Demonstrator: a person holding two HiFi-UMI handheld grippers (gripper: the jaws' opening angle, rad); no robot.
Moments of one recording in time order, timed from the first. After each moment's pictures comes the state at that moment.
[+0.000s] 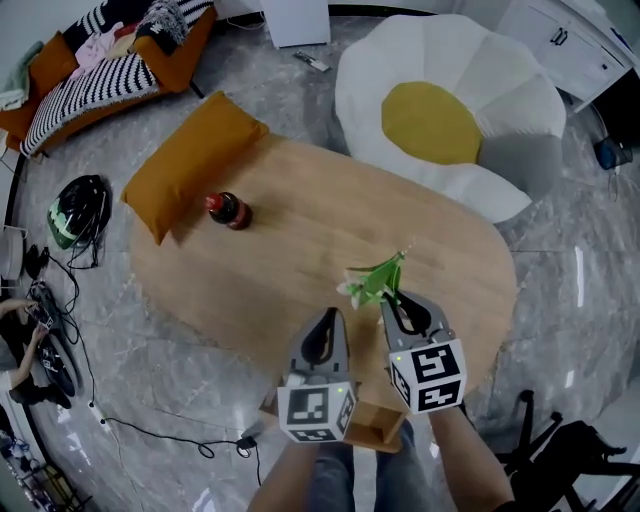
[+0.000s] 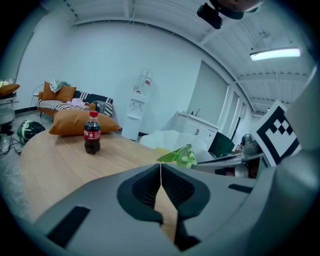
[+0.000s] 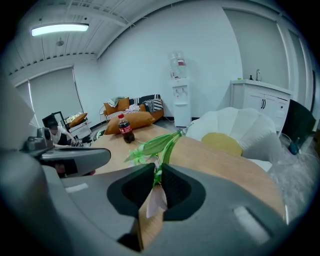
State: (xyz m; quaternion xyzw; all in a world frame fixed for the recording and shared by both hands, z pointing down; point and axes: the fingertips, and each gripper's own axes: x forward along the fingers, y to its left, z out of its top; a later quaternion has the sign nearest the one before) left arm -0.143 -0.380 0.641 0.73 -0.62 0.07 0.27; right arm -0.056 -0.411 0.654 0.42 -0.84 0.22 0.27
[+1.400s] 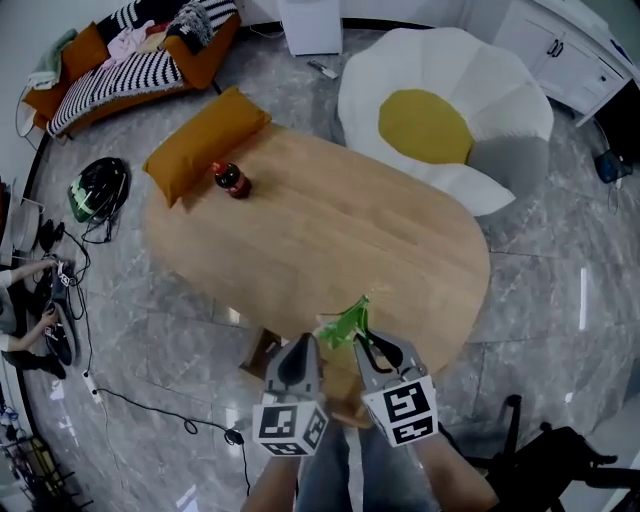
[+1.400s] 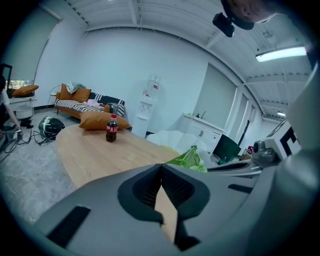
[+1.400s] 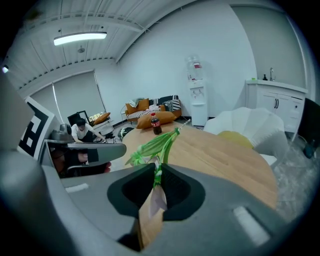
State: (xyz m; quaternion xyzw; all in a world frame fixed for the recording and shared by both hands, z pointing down) left arm -0.114 -0.250 0.607 0.68 -0.67 0.06 0.29; right arm -0.029 -0.264 0.613 0.32 -0.88 0.22 0.26
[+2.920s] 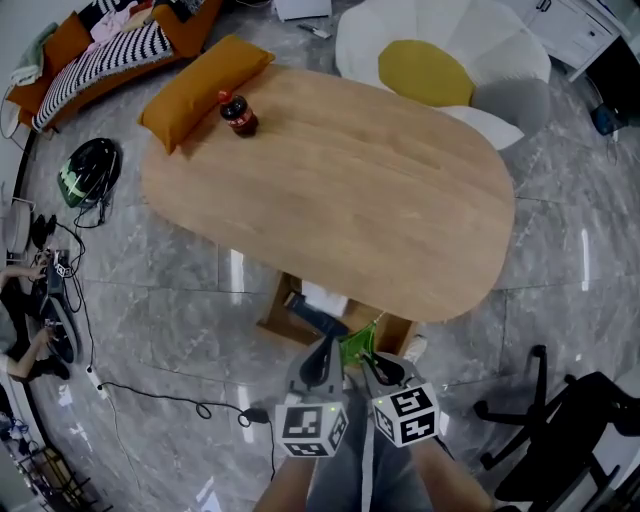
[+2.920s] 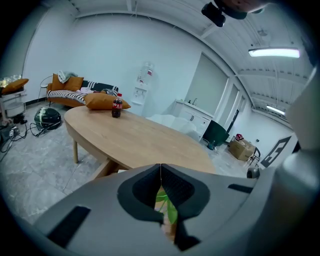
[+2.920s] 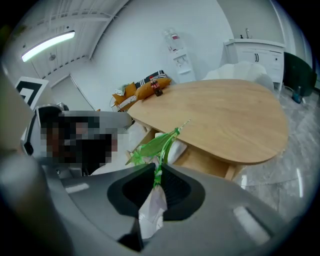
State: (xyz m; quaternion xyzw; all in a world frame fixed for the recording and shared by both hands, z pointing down) left arm -0.119 -0.115 0.678 0.72 -0.60 0.11 0.33; right arm -0.050 -0.071 0.731 0.34 -0.81 0.38 0.30
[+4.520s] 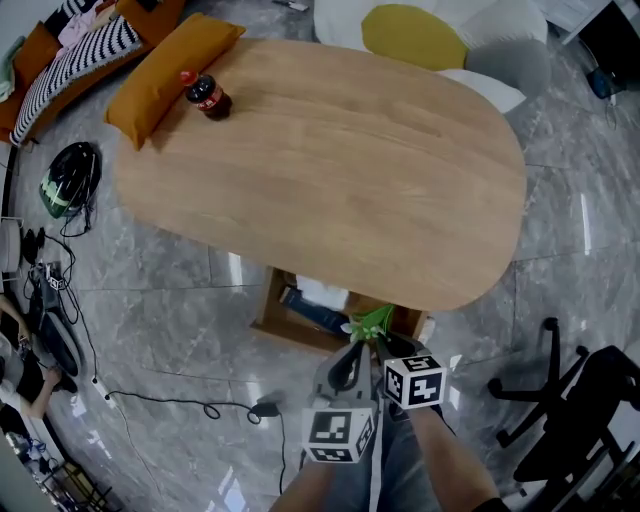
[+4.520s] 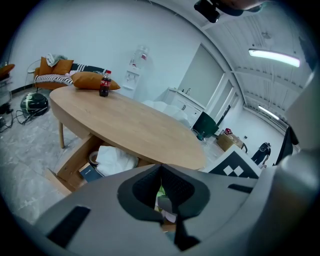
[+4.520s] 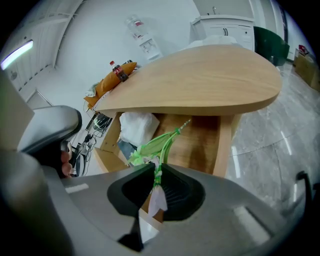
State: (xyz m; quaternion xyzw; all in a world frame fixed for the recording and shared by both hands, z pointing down) left arm -0.074 -0.099 0.728 0.74 -0.54 0.14 0.38; right arm -0.026 -0.079 0.834 0.41 -0.70 0.49 0.31
